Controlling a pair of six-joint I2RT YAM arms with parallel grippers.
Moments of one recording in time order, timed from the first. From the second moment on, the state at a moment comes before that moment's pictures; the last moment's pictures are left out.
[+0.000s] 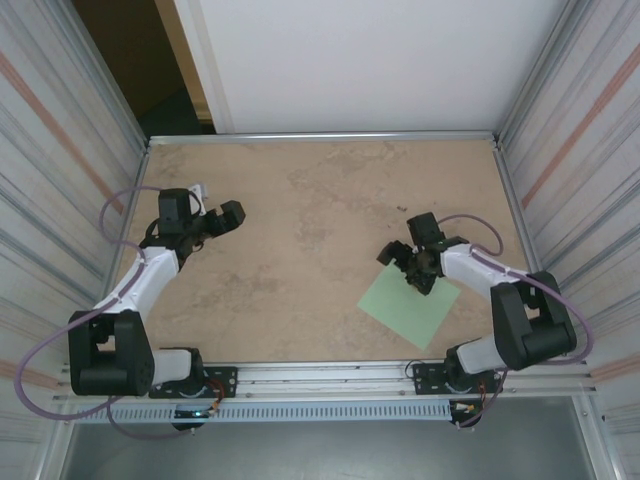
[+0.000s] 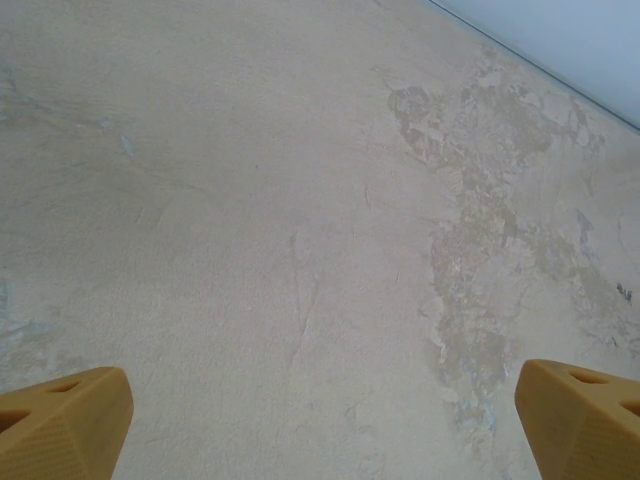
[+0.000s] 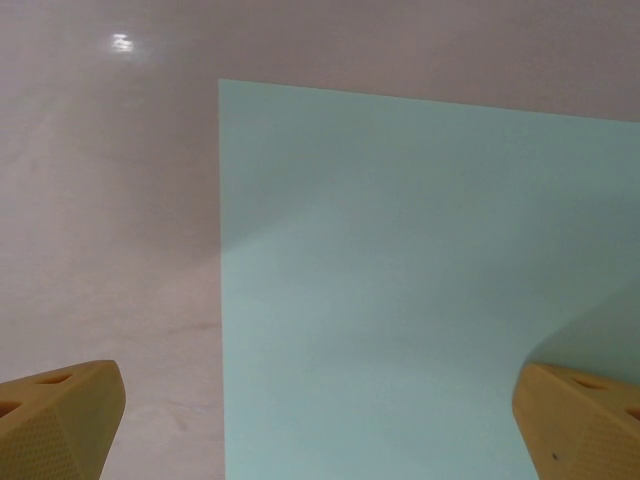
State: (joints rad) left arm -0.03 1.28 0.78 -0.19 0.30 -0.41; right arm 0.33 1.45 0.71 -0.45 -0.16 0.92
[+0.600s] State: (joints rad) left arm -0.04 1.30 0.79 -0.25 0.38 -0.47; right arm 0.69 1.96 1.21 -0.19 -0.42 0.91
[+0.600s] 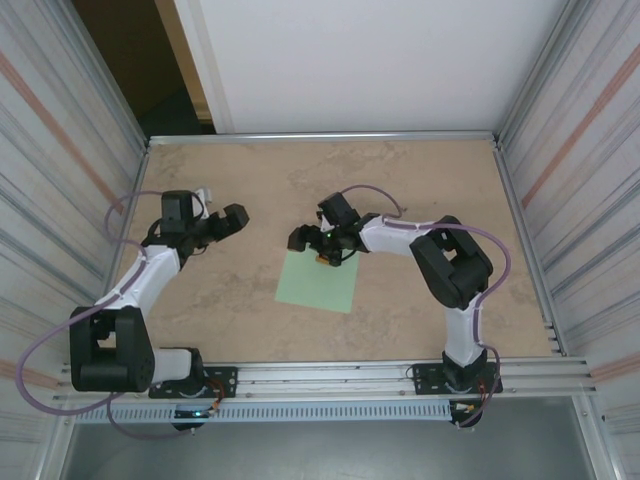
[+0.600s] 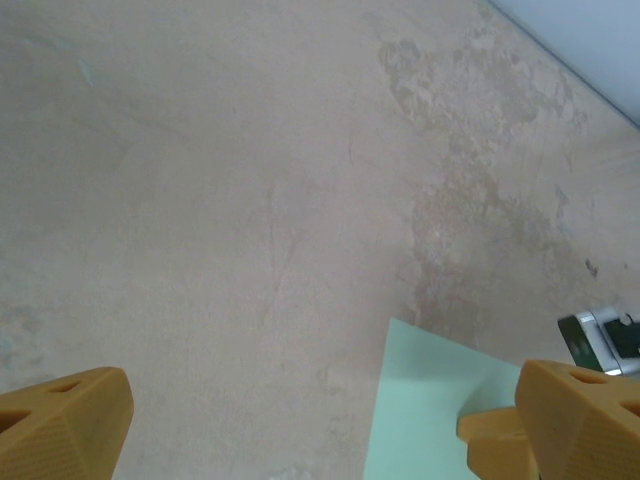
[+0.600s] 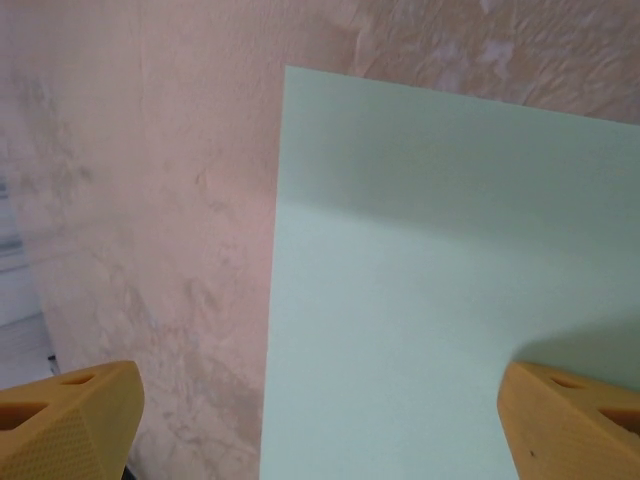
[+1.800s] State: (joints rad) left arm -0.44 1.74 0.95 -0.35 0.53 -0.58; right arm 0.55 1.73 0.90 -0.31 -0.37 0.93
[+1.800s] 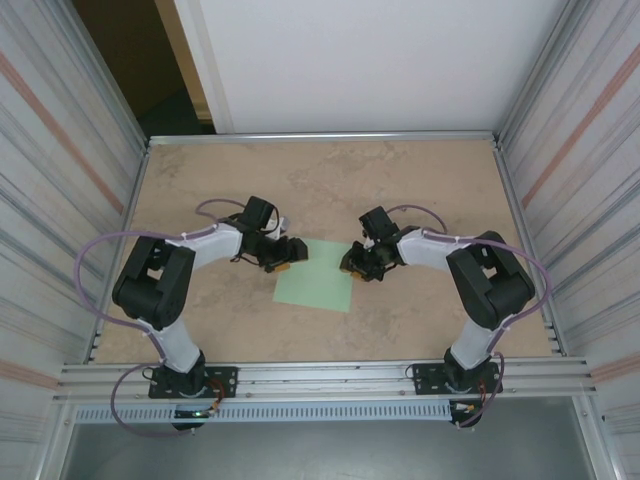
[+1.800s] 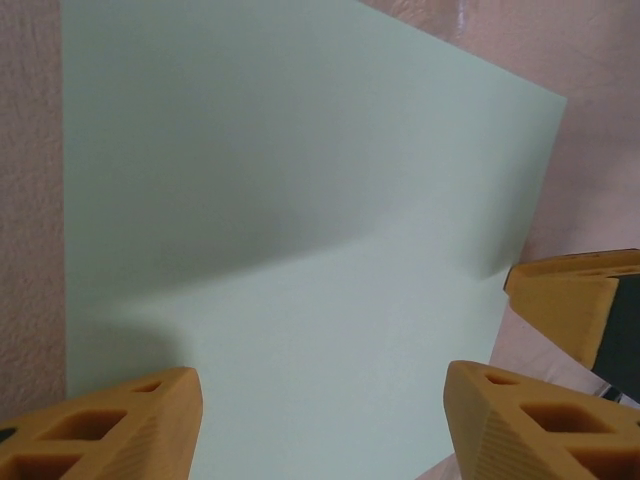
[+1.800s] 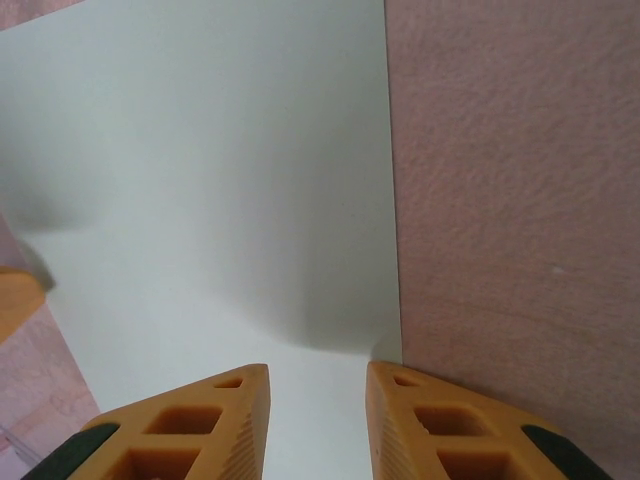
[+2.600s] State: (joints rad) left arm -0.39 1.70 0.82 -0.14 0.63 -0.65; right arm 0.61 1.94 1.15 -0.29 -0.43 0.86
